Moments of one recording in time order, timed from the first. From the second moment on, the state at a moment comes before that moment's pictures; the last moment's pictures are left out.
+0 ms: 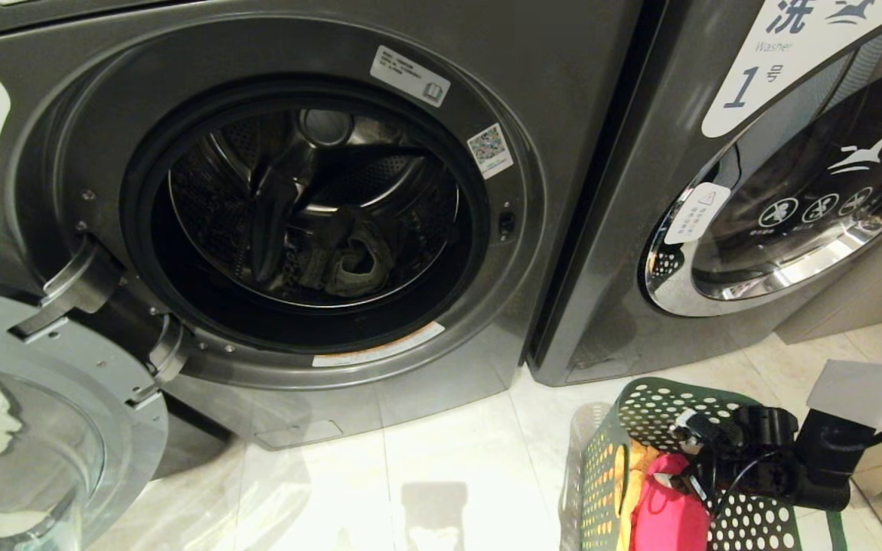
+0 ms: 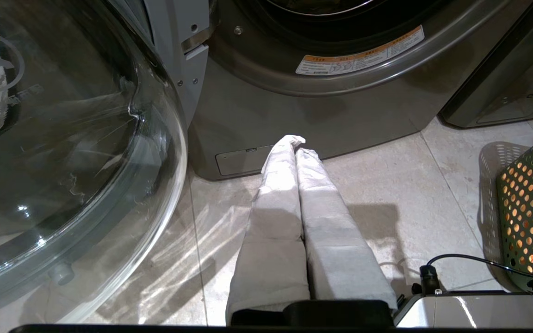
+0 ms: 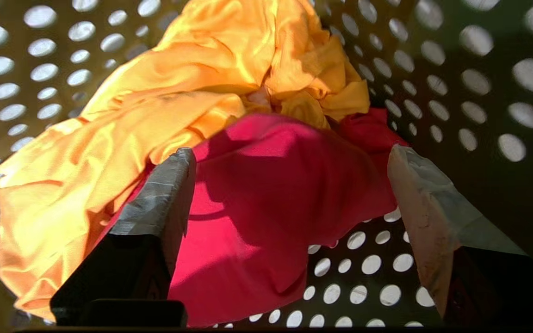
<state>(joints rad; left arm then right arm) 0.00 0.00 0.00 0.00 0.00 0.01 -0.27 2.71 -1.00 -0.86 0.41 -0.73</state>
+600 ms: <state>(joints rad) 0.00 0.00 0.00 0.00 0.00 0.01 -0.27 2.87 -1.14 -0.85 0.38 -0.72</state>
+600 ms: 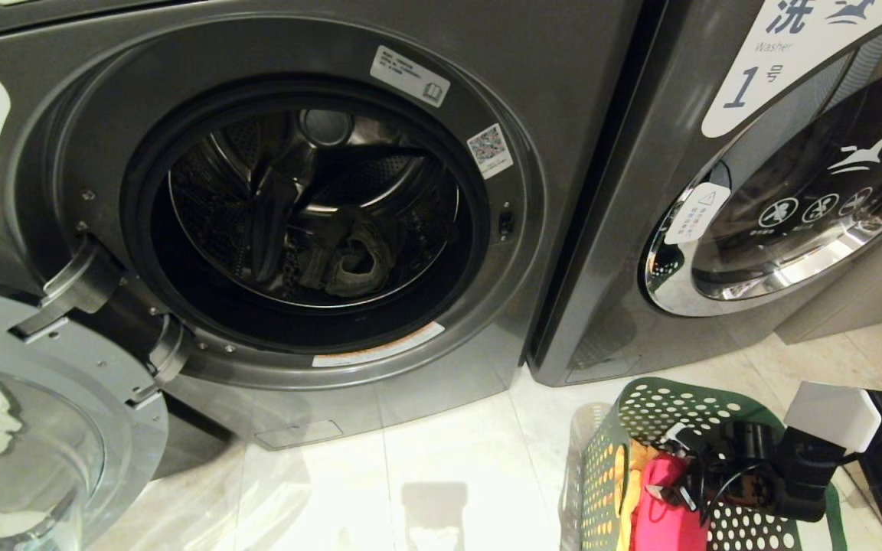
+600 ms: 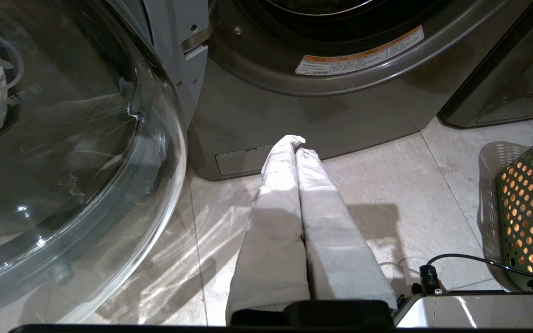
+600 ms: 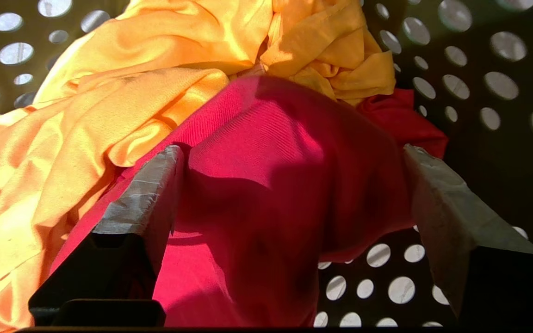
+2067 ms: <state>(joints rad) 0.00 0.00 0.00 0.00 0.00 0.01 -0.27 2.41 -0.68 -0.87 0.40 -0.68</state>
